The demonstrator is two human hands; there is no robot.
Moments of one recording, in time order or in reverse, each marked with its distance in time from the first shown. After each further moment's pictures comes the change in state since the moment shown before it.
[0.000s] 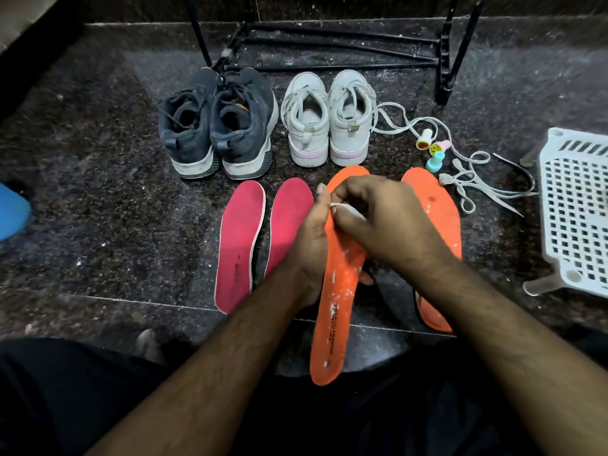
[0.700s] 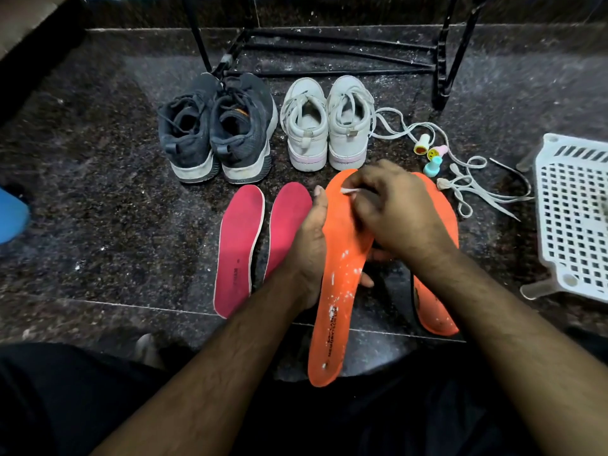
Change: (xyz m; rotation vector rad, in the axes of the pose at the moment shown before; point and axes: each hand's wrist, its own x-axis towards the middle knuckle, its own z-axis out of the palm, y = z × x) left_hand 0.004 0.001 -0.006 -0.015 -0.070 0.034; right_hand 0.015 0.018 -0.005 -0.087 0.107 -0.006
